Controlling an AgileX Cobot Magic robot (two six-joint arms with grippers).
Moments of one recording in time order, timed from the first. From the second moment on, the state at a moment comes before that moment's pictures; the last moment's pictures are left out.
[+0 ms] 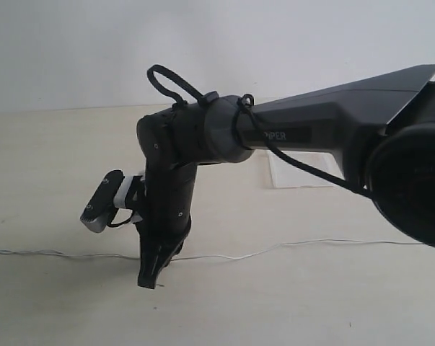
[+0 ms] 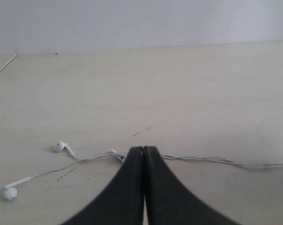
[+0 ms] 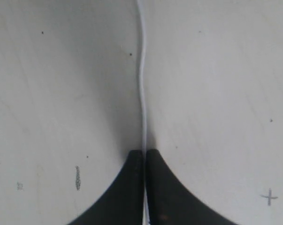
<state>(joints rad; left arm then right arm) 0.21 0.01 0.00 0.00 0.37 0.02 0.82 2.31 -1.70 0.12 0.92 -0.63</state>
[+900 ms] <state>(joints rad) 0.21 0.01 0.00 0.09 0.37 0.02 0.82 1.79 -1.69 0.09 0.89 -0.46</state>
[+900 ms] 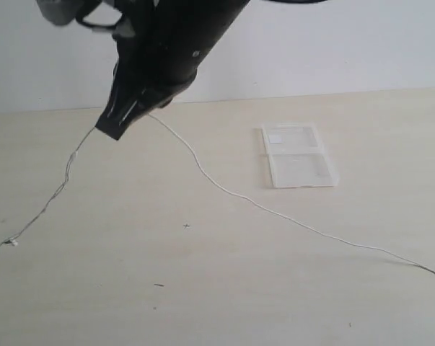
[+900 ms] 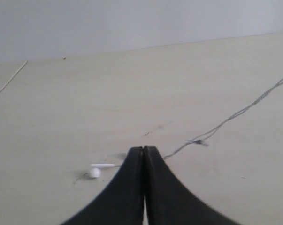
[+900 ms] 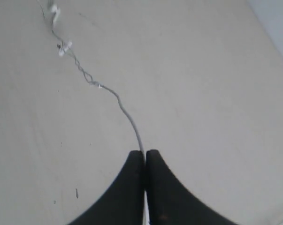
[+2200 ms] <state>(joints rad) 0.21 0.01 0.00 0.14 -0.22 -0.31 0.82 1.52 -2.05 0.21 0.96 -0.48</state>
